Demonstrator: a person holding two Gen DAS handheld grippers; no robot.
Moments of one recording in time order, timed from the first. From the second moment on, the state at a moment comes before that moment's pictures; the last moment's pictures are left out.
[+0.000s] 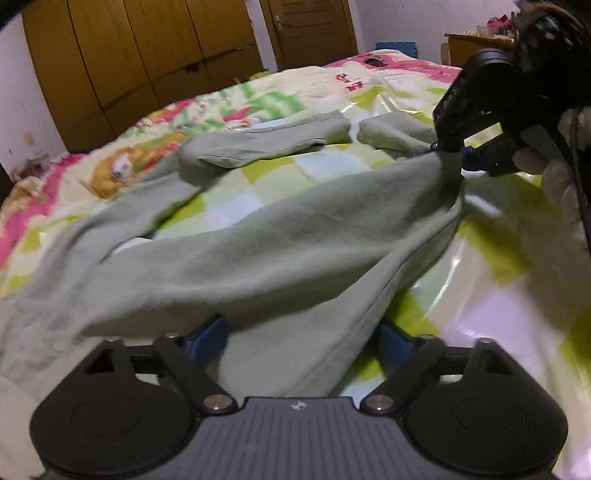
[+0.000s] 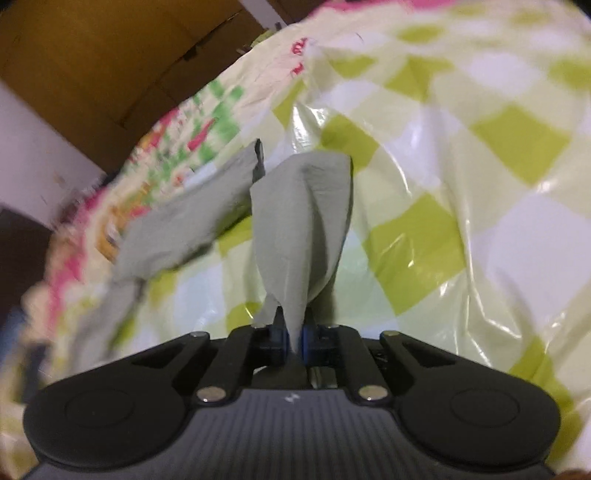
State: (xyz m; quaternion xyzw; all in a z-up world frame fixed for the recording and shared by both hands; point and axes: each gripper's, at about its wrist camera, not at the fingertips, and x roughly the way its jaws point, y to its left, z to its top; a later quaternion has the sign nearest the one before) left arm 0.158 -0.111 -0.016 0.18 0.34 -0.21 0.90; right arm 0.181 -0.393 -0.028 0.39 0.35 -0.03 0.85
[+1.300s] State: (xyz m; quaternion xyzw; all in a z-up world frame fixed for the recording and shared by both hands) left arm 0.116 0.218 0.031 0.10 0.34 -0.03 0.93; right arm 0.147 -0.030 0.031 -0.06 0.37 0.36 0.85
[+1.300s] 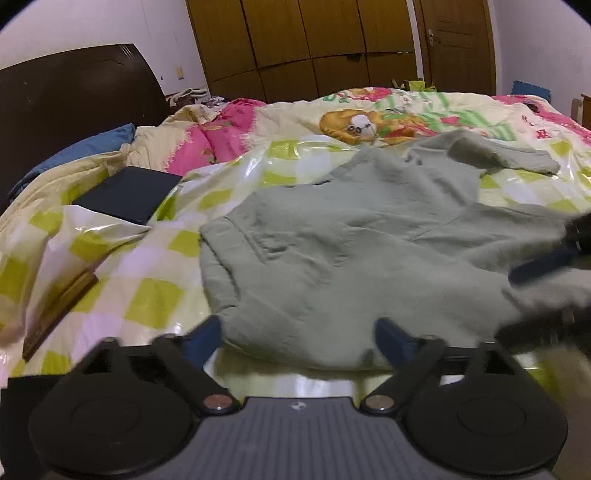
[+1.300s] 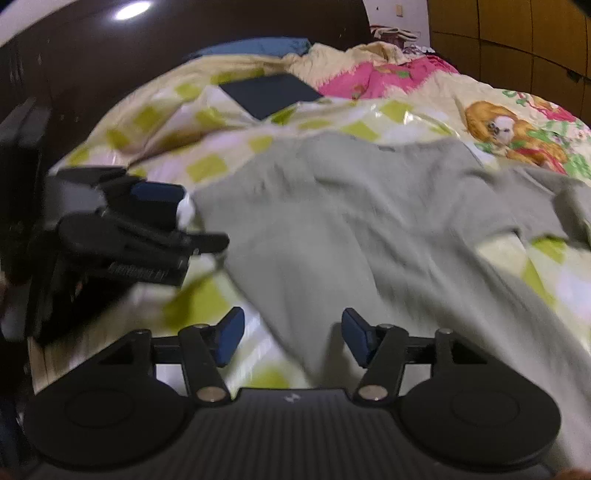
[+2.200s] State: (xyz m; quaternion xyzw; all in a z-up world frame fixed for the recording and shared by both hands) left arm 0.146 0.251 0.089 0.06 0.30 -0.07 0.95; right arm 0.160 -0.027 0.047 -0.01 0.40 0.42 0.82
